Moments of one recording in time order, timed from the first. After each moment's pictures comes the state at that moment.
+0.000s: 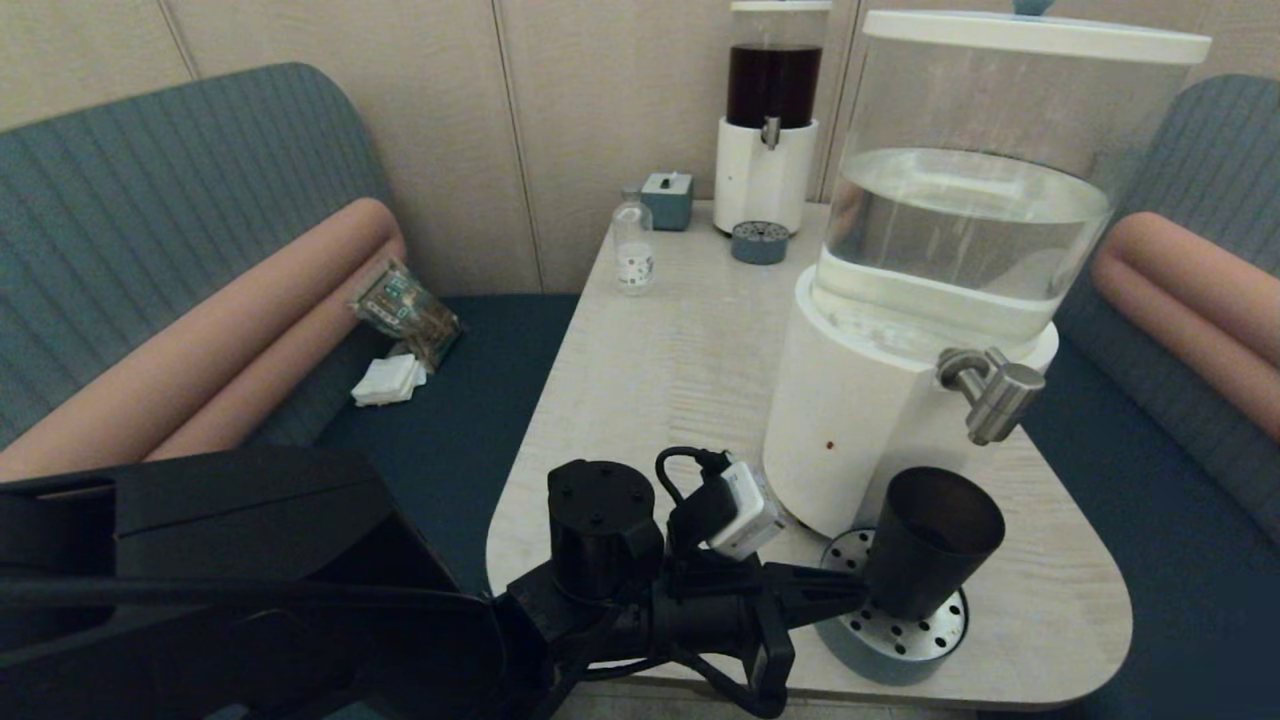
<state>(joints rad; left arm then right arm) -0.82 2.14 -0.78 -1.32 -0.61 0.04 0.00 0.00 0.00 0.00 0.01 -0.01</state>
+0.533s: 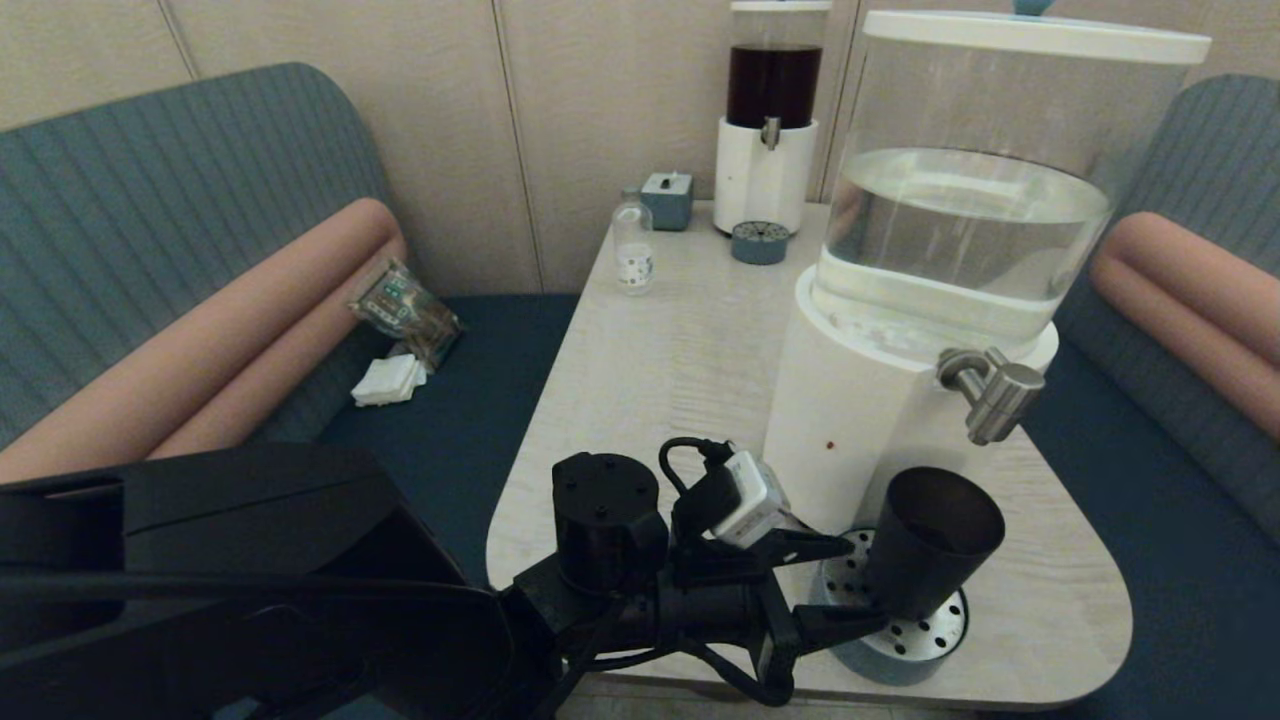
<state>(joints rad) -0.82 2.15 -0.81 -1.32 -0.61 0.02 0.00 0.00 0.00 0.00 0.01 -0.01</state>
